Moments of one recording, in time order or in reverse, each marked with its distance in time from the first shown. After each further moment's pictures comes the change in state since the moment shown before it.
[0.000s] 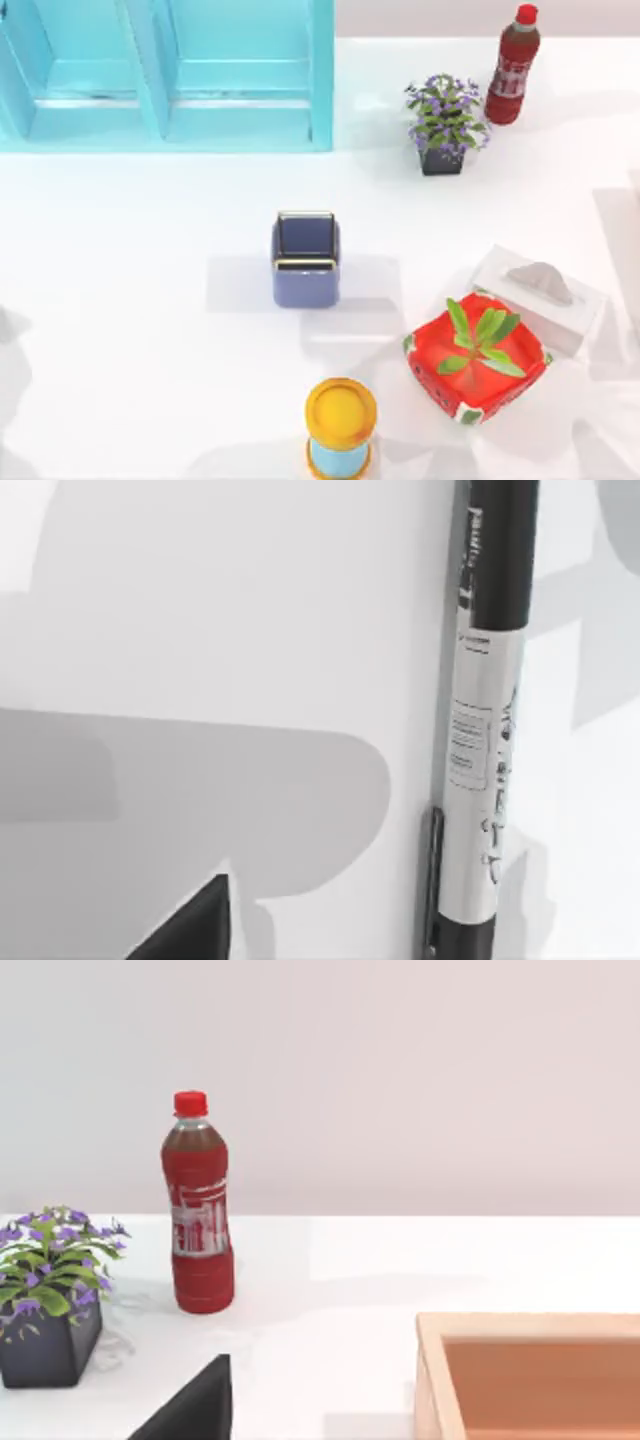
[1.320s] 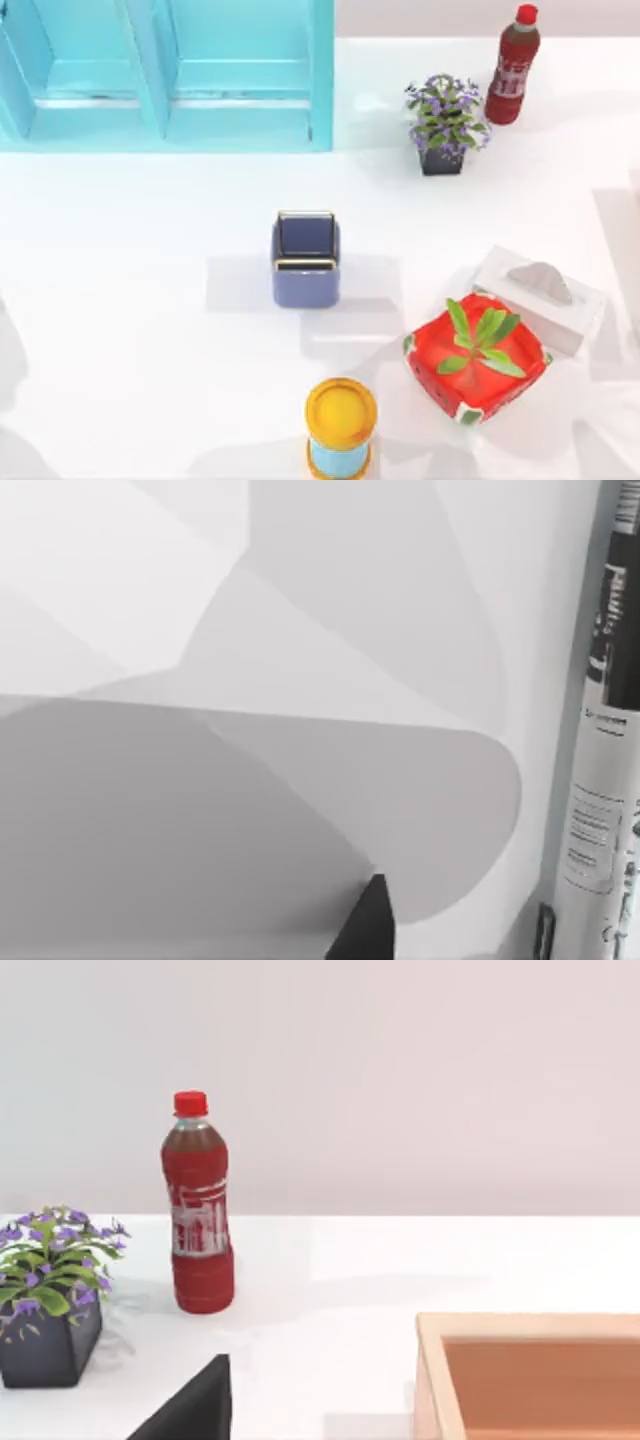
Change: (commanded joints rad) left arm -0.121 0.205 -0.037 0.309 -0.036 -0.130; right arm 0.000 0.000 0.000 0.000 0.000 0.000
